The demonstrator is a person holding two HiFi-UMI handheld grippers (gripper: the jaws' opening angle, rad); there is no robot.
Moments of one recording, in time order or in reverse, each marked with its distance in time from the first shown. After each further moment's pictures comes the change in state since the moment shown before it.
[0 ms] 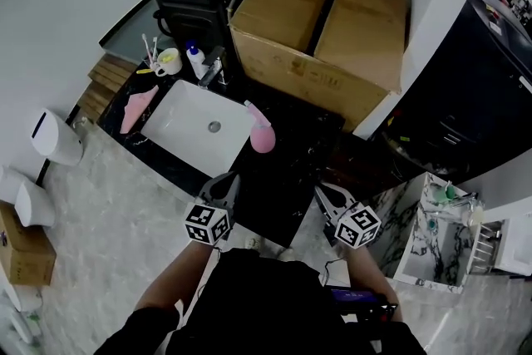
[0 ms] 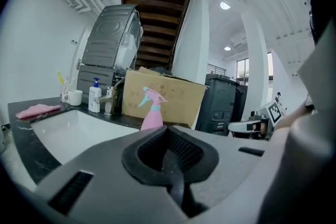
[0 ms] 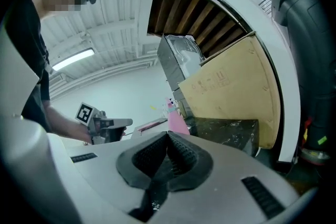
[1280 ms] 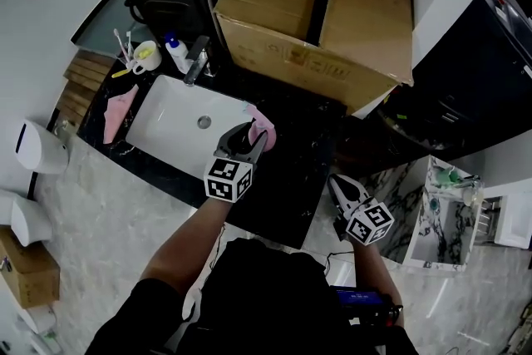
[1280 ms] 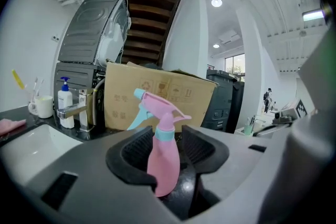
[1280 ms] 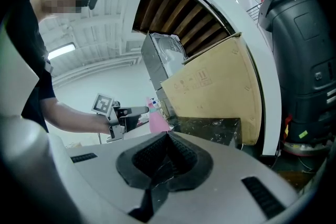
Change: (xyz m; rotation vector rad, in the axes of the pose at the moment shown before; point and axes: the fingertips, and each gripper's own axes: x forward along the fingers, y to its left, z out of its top) left arm 0.139 0.031 0.042 0.075 0.022 -0.127; right arm 0.010 -0.032 0.005 0.052 0.007 -0.202
